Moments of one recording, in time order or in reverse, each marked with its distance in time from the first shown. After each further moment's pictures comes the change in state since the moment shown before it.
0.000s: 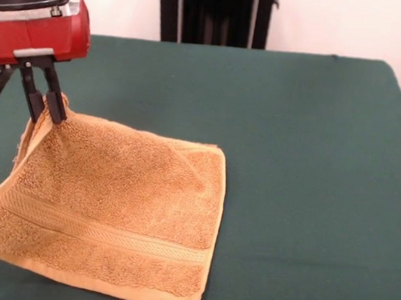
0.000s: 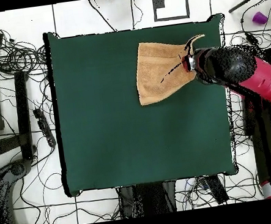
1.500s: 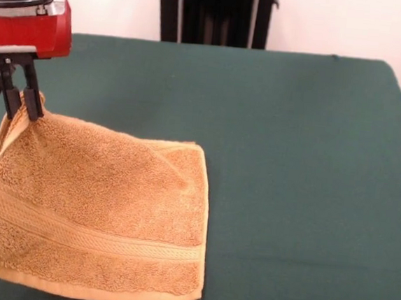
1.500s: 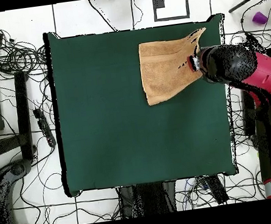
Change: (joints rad) arm 0.000 -0.001 0.009 -0.059 -0.134 0.039 0.000
